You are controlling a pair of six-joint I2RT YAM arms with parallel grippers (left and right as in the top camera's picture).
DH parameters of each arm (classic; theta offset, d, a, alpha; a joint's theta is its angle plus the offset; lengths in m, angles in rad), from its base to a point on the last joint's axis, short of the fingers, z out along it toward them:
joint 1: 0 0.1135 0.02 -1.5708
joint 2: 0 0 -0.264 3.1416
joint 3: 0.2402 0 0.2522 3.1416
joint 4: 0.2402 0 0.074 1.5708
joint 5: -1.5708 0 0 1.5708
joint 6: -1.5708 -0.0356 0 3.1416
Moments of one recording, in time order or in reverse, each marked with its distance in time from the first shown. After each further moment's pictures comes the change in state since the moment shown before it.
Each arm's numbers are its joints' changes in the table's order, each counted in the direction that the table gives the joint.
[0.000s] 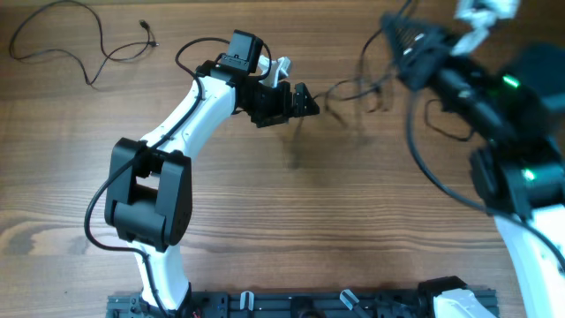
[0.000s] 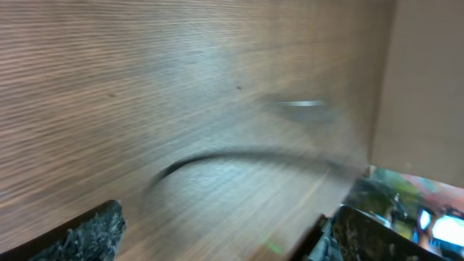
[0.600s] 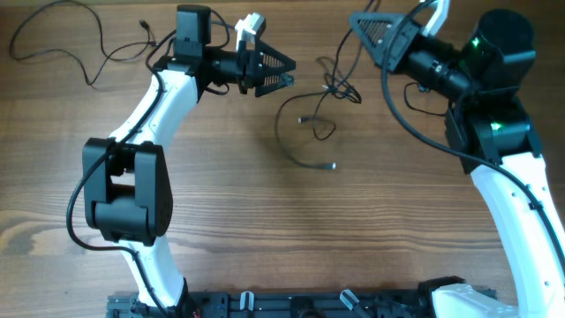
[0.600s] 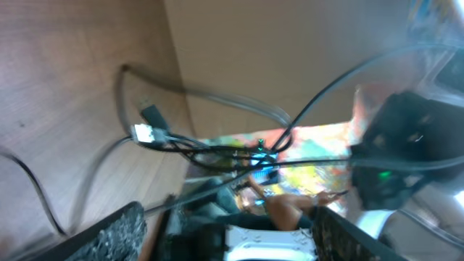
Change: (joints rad) left arm 0.182 -0.001 -0.008 -0.461 -0.758 0.321; right arm -0.001 0.205 0.009 0.018 0.227 -0.055
